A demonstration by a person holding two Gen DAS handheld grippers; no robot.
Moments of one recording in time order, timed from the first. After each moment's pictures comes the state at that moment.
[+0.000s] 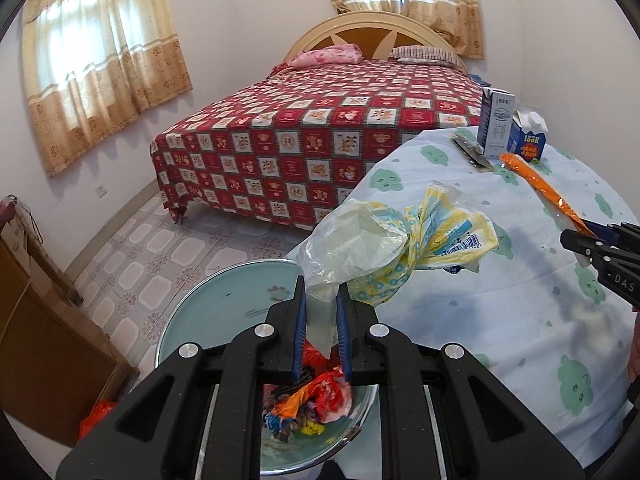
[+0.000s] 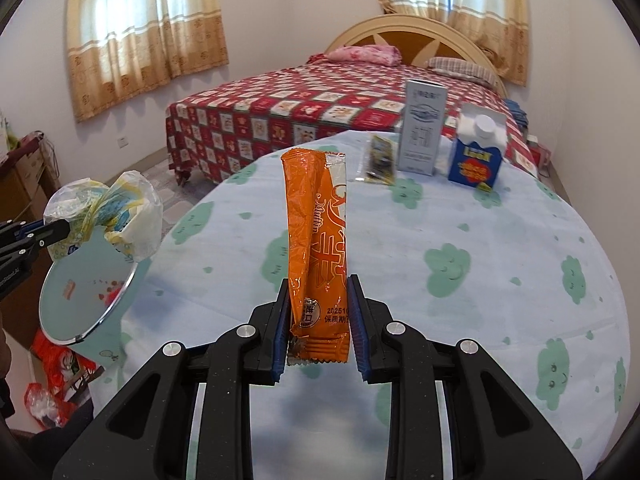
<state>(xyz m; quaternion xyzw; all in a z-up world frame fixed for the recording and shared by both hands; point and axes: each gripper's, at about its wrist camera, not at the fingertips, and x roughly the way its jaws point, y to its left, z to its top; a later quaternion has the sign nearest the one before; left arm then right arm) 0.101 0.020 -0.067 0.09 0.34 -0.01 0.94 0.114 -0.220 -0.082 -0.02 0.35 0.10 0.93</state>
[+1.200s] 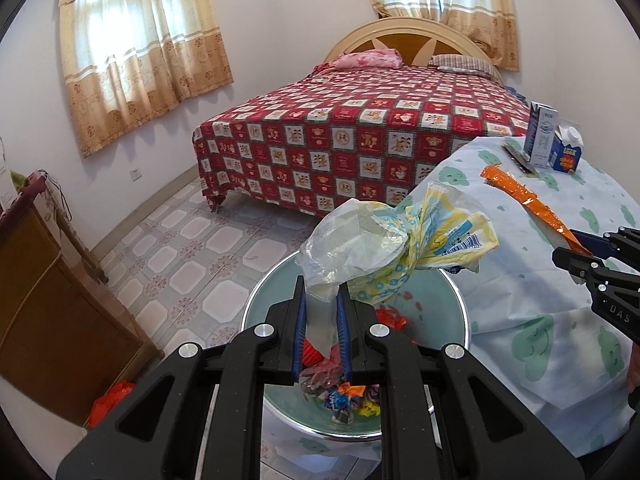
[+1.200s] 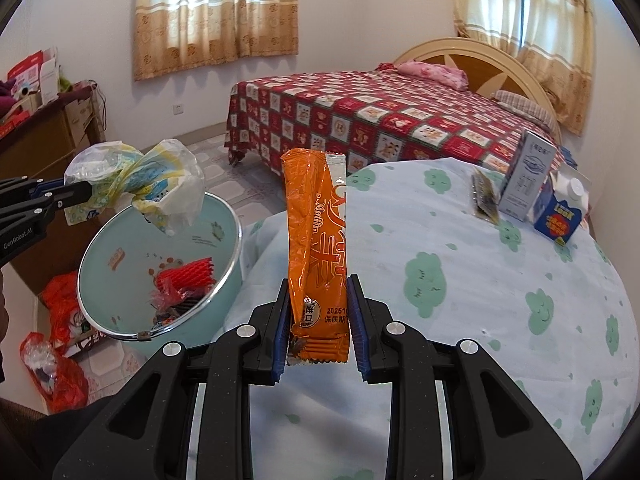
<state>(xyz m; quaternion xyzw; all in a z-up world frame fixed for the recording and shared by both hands) 0.070 0.096 -0.063 0.07 0.33 0.05 0.94 0.103 -0.115 -0.084 -0.10 0.33 0.19 0.92</state>
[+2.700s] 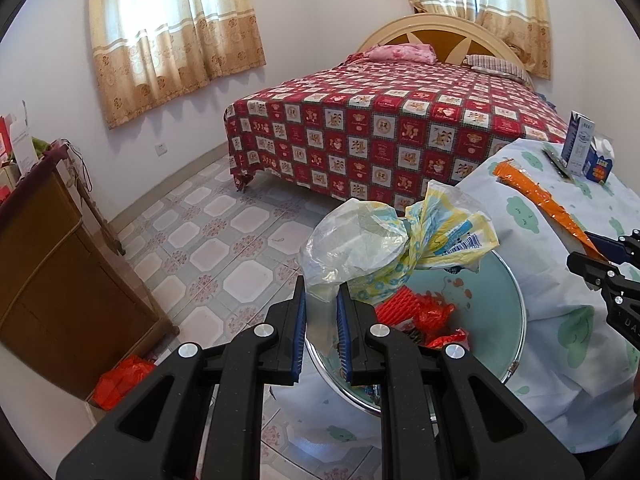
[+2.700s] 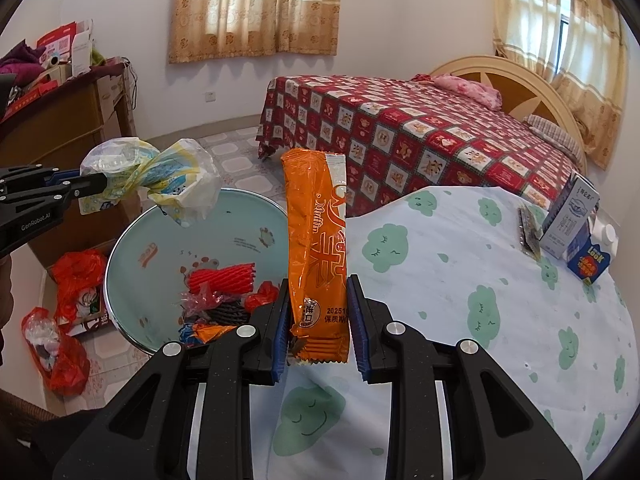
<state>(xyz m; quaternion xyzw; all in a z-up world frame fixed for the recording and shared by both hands) 0.062 0.150 -0.075 0.04 0.35 0.10 0.93 0.099 -0.059 -0.081 -0.14 0.32 0.24 0.91</state>
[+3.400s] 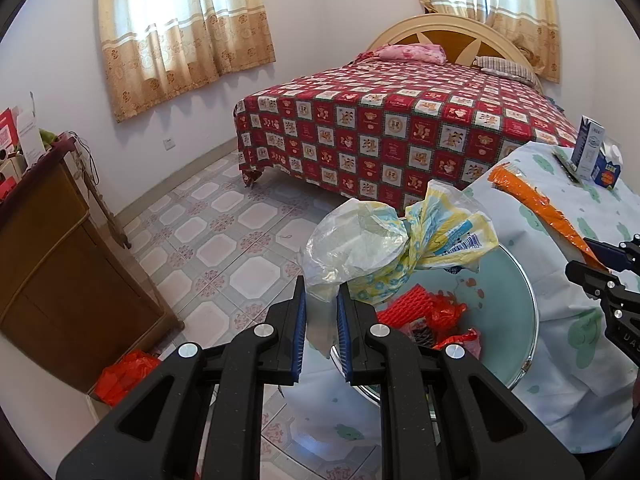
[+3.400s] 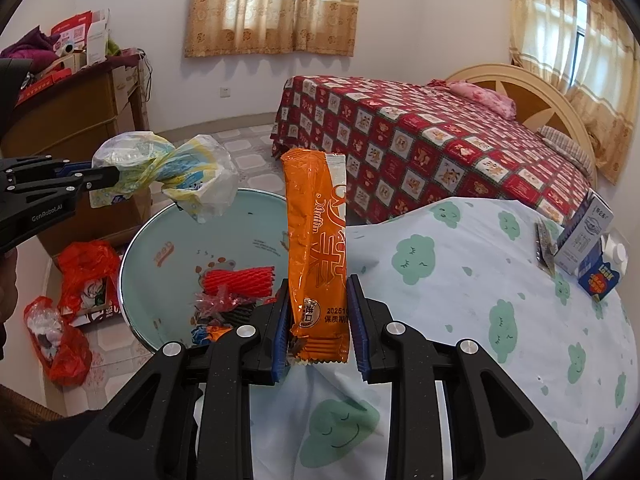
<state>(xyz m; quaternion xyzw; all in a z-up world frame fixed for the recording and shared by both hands) 0.060 0.161 -0.076 0.03 0.35 0.11 0.93 0.096 -0.039 -0.083 -0.15 0.32 0.26 0.90</state>
